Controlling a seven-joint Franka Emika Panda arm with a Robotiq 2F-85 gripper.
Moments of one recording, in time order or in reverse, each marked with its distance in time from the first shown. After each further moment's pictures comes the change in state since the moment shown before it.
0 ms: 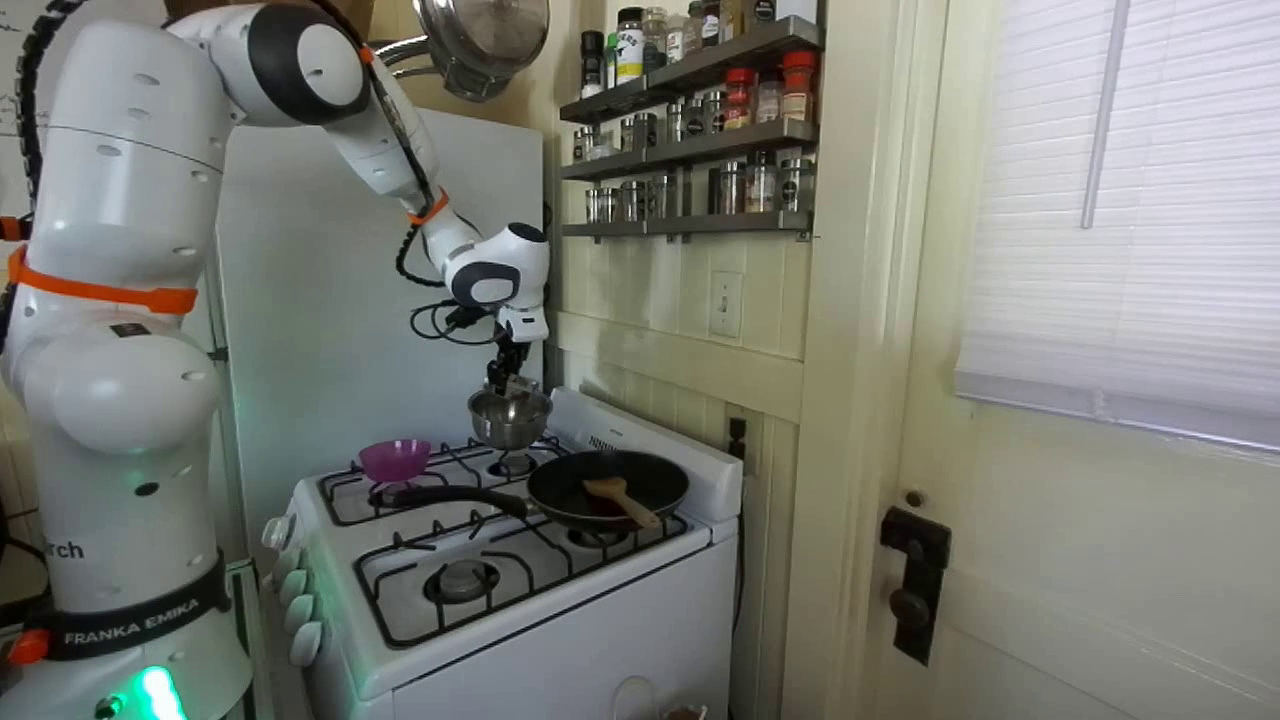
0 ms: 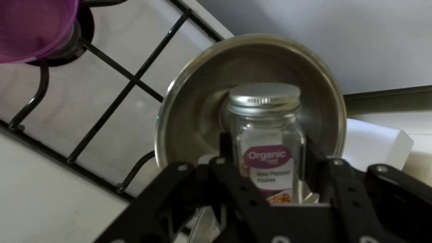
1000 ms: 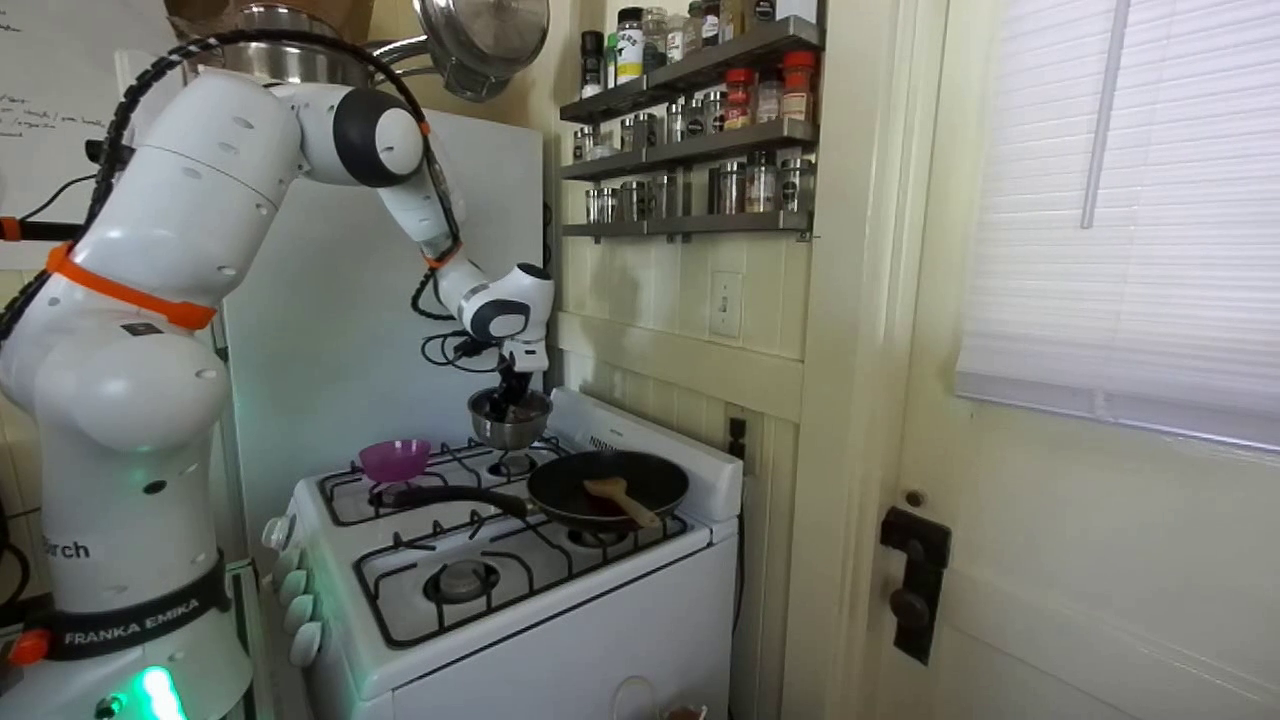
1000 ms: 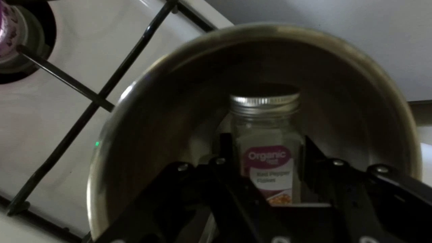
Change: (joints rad) arm 0.071 0.271 -0.020 0.203 -0.159 0.002 0.187
